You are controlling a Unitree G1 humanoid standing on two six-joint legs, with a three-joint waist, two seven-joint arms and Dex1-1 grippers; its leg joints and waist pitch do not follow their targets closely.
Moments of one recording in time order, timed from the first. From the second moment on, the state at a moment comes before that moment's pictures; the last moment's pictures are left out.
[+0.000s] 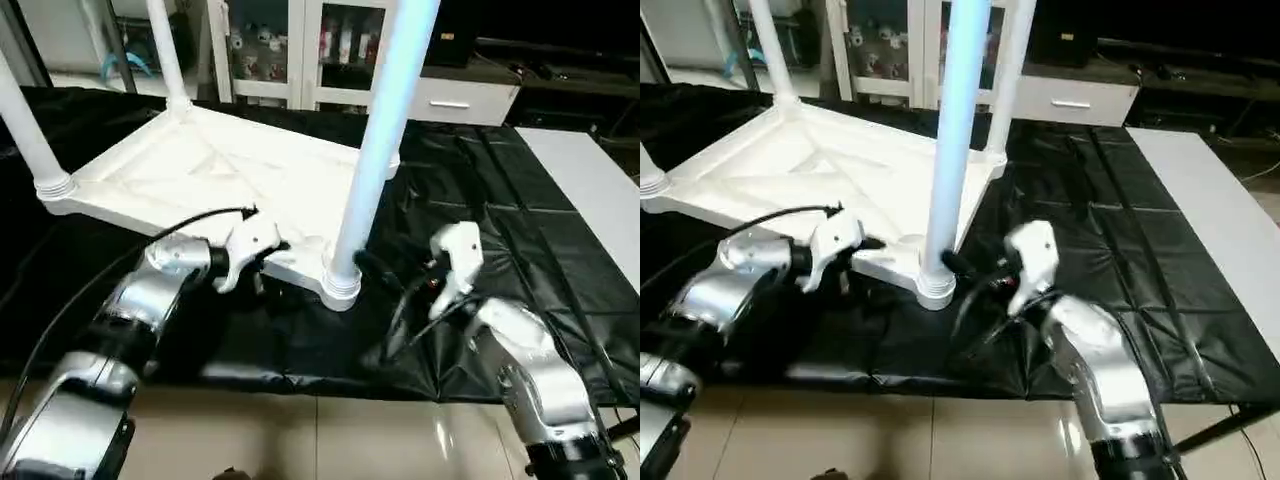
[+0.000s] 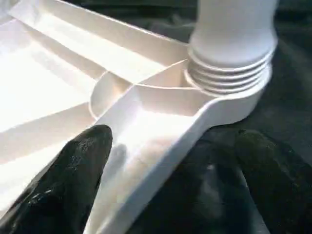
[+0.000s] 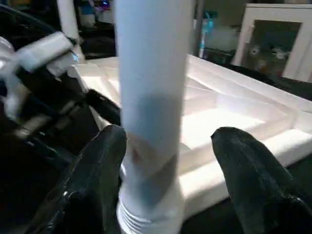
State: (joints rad) left arm -0.70 0.44 -0.29 0.69 0.05 -0.01 -1.01; right arm -0.23 -0.22 0.09 -0.01 0.30 0.23 0.62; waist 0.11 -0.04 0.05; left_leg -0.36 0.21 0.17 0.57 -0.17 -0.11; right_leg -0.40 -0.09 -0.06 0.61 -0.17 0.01
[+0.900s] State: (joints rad) left arm -0.58 0.49 -0.34 0.50 0.07 0.10 -1.17; right arm -0.59 -0.15 0.12 0.51 0.19 0.05 0.62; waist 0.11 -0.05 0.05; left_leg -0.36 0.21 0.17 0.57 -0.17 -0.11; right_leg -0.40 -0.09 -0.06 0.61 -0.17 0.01
